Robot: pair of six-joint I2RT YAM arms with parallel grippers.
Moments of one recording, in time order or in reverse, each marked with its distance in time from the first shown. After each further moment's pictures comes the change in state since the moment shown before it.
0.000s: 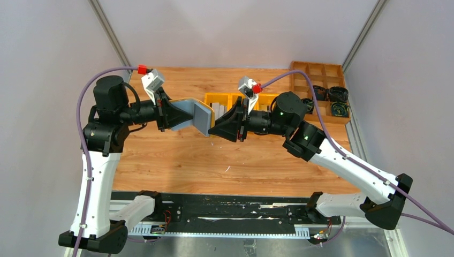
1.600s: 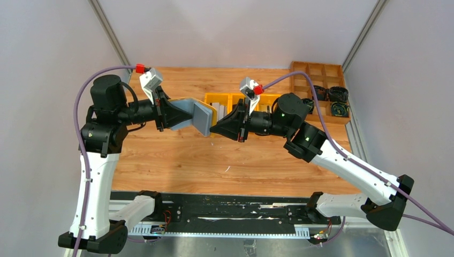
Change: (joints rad) left arm 0.000 0.002 0.027 -0.003 0.015 -0.014; right arm 0.000 -0.015 -0.018 0.010 0.000 -0.010
